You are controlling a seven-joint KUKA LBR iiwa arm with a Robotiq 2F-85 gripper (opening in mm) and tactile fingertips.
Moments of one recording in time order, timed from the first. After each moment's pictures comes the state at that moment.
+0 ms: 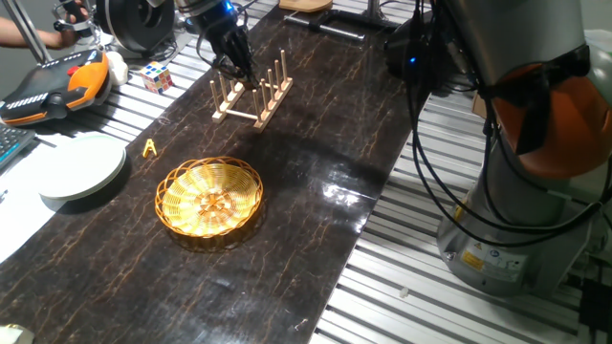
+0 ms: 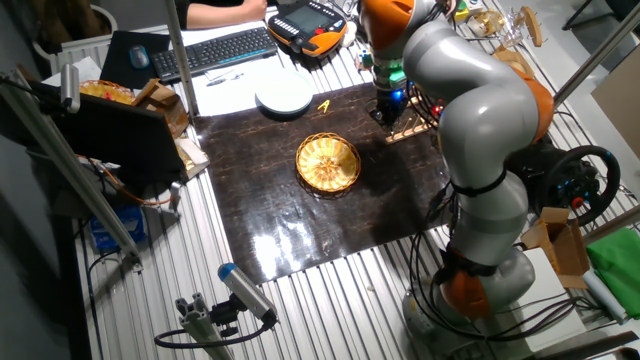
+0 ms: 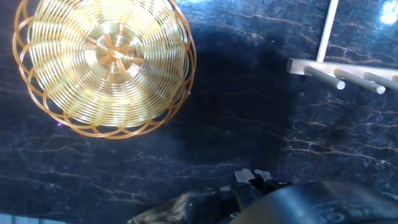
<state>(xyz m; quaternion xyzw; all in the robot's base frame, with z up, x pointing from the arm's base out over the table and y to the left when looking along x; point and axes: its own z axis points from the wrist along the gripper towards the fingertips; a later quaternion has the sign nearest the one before) 0.514 0.001 0.236 0.12 -0.98 0.03 0.16</state>
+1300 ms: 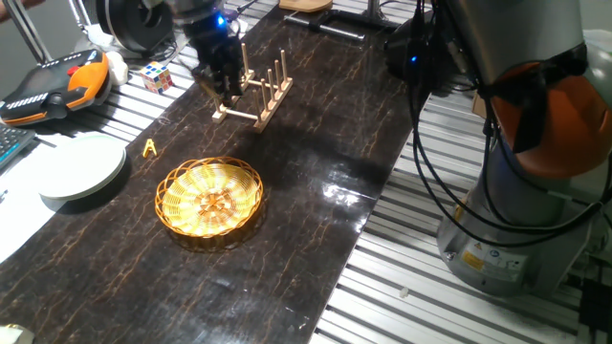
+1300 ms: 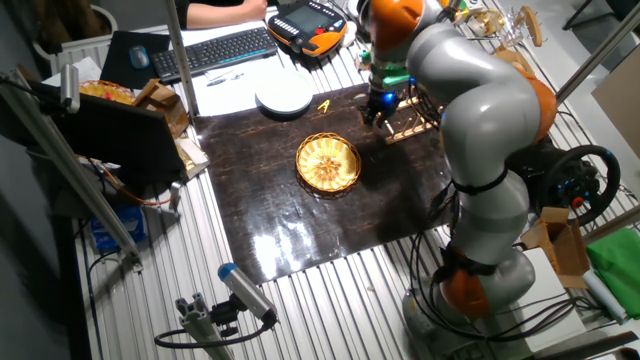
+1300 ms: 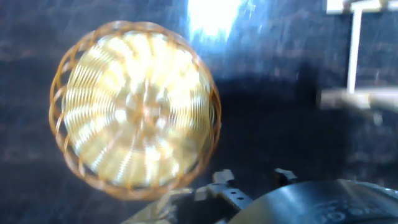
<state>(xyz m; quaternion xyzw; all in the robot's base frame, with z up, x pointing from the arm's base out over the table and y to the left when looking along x) 0.557 0.031 0.198 0.05 -0.99 -0.02 0.10</state>
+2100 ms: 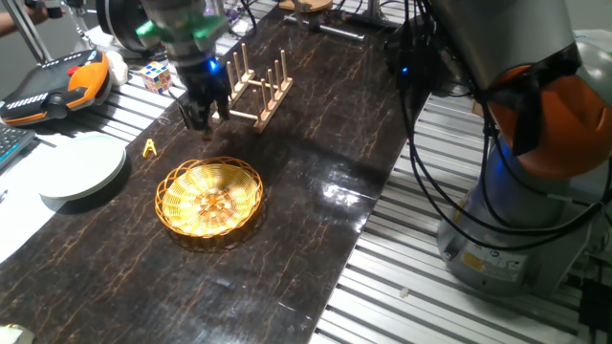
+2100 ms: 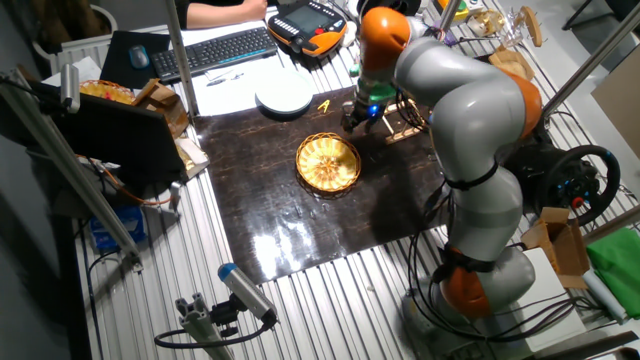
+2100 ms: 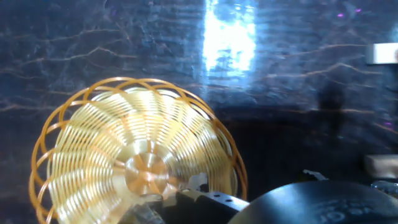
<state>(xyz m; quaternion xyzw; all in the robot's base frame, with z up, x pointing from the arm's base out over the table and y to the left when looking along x) 0.582 0.054 0.117 0.05 -1.00 -0.03 0.05</state>
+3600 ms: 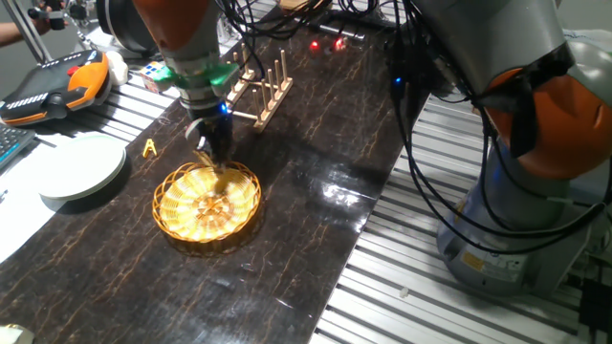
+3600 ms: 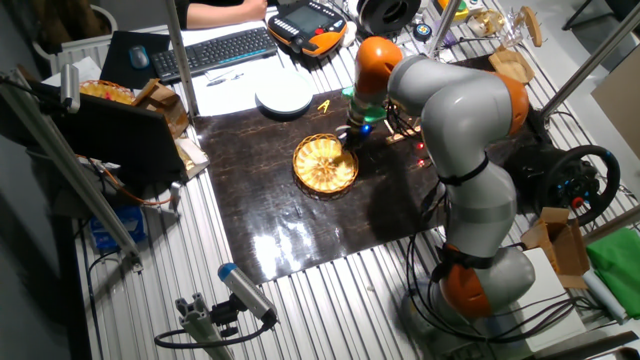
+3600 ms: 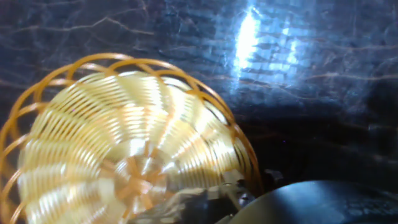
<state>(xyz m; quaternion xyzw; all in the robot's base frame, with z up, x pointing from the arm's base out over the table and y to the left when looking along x) 0.577 0.067 0.056 0.11 -0.99 -0.08 0.07</state>
